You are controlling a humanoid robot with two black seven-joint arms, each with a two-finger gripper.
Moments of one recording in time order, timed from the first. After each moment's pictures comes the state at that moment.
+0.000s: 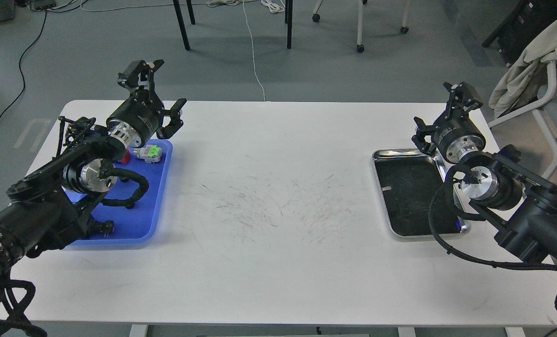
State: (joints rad) left arm -0.81 0.32 -0.58 -0.69 0.07 -0.28 -0.29; right arm 0.75 -0.40 0.54 0.82 0.16 -0.06 0.32
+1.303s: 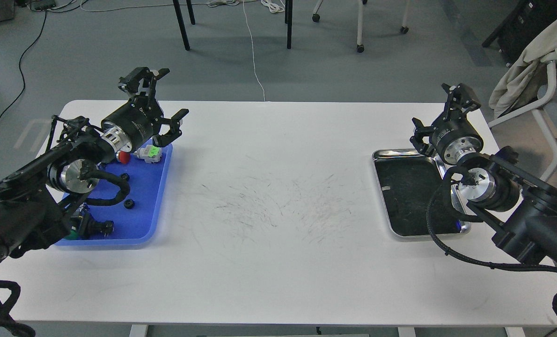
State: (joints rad) left arm -0.81 0.38 -0.56 -0.67 0.08 -0.45 -0.19; right arm 0.74 -0.39 0.54 0.81 0.15 -0.06 0.33
